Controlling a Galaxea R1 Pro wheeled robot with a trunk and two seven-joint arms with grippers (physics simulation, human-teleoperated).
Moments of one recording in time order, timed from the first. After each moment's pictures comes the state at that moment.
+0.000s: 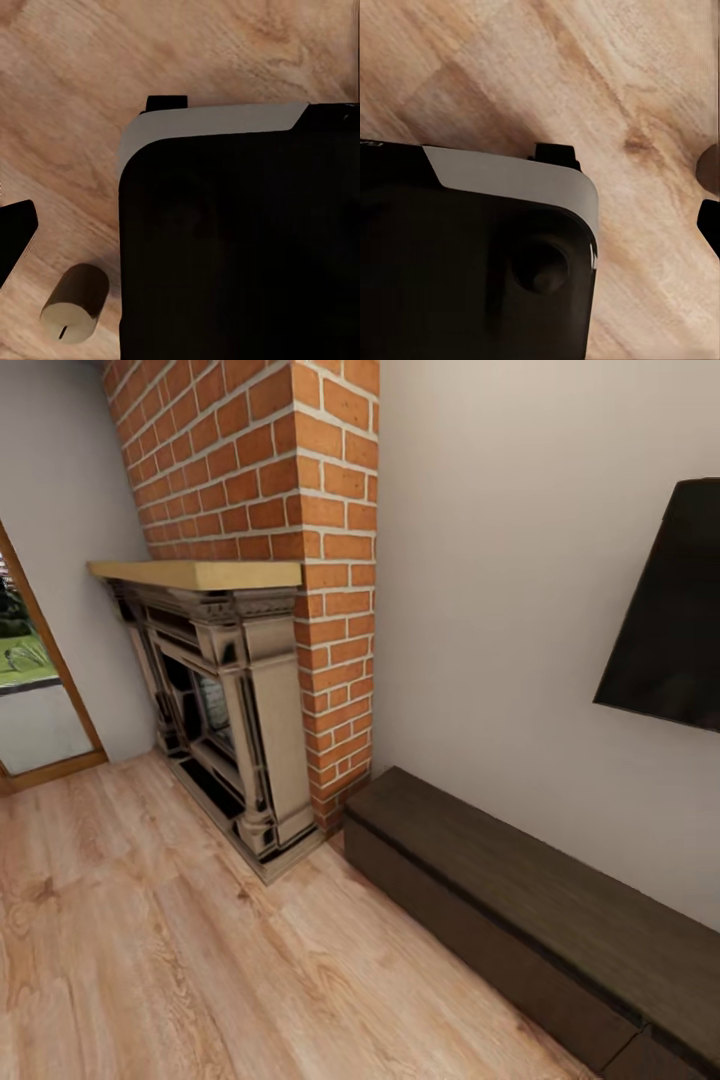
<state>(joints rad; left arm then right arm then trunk) 0.01 0.00 0.01 -0.27 0.00 0.00 0.01 -0.06 0.00 0.00 -0.25 0.11 0.00 0.00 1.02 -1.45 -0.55</state>
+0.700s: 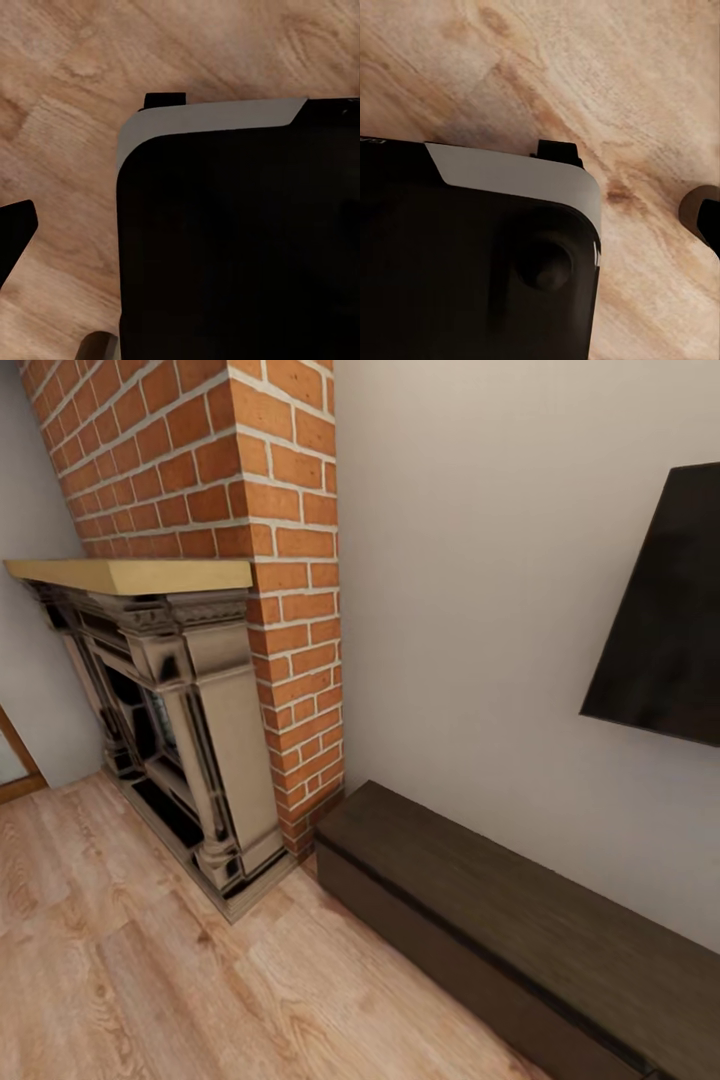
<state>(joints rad) 0.01 0.00 0.00 -0.27 -0.01 0.00 0.01 -0.06 0.01 0.00 -0.25 0.11 0.01 0.00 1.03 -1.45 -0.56</state>
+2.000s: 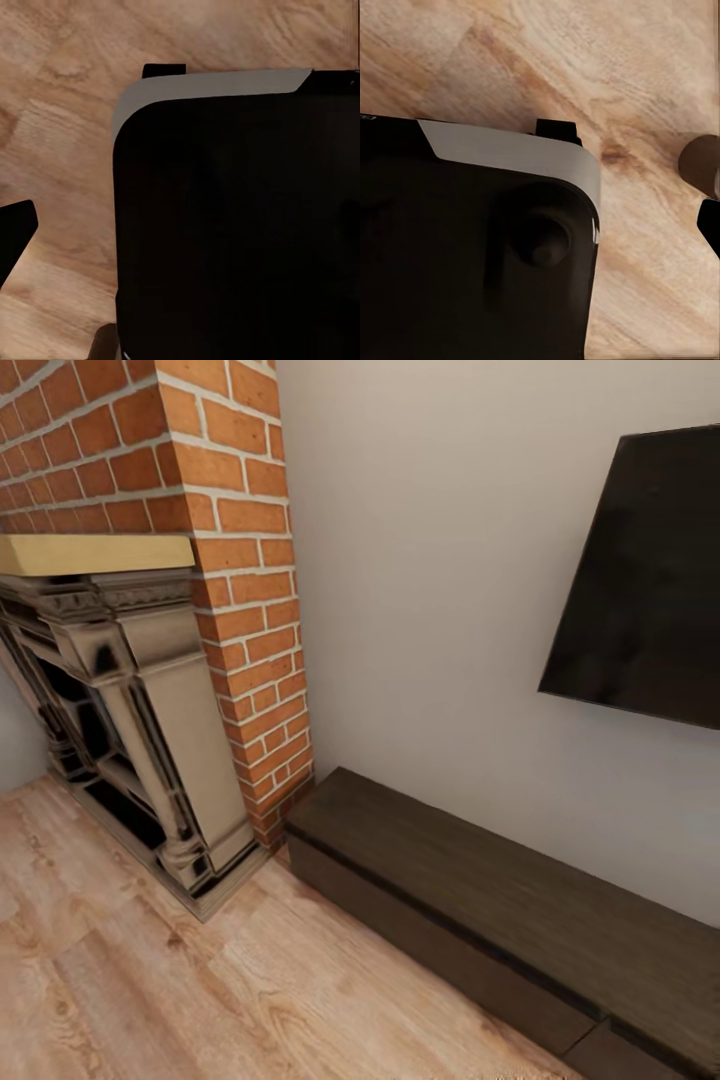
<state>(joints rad) 0.01 0.00 0.00 -0.27 0.00 0.00 0.01 -0.06 0.00 -0.01 -0.26 0.11 0.00 0.00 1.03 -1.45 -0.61</state>
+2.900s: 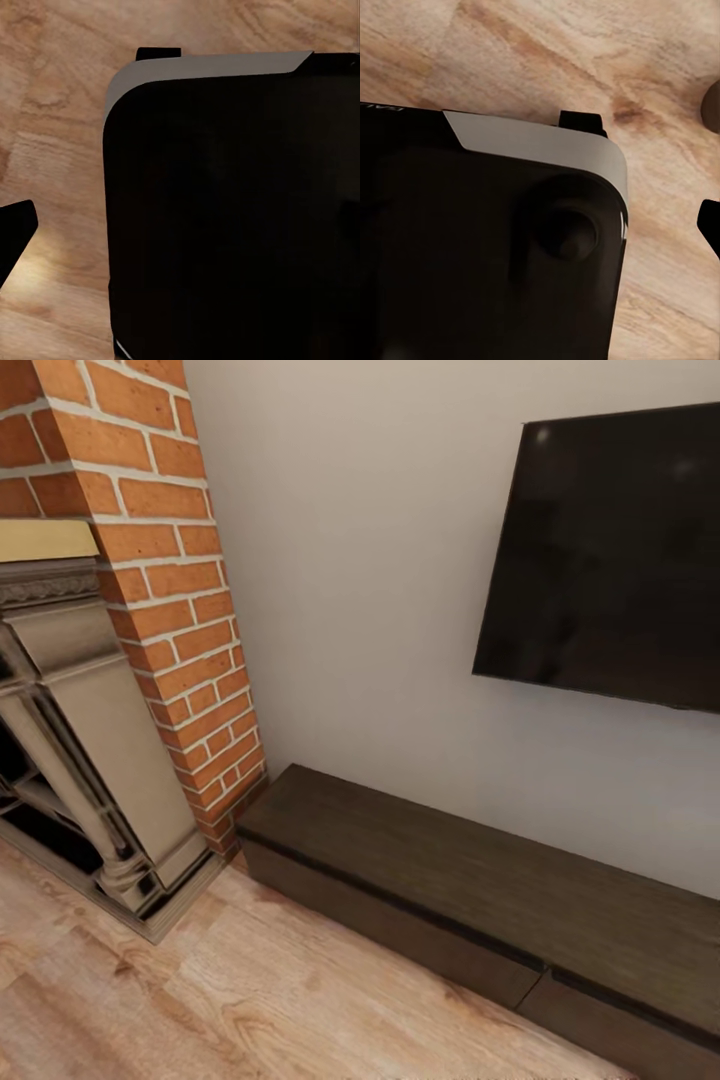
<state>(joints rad) 0.01 -0.01 0.00 -0.27 0.00 0.00 0.01 -0.06 0.00 -0.02 -0.27 0.11 0.00 0.07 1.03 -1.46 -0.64</state>
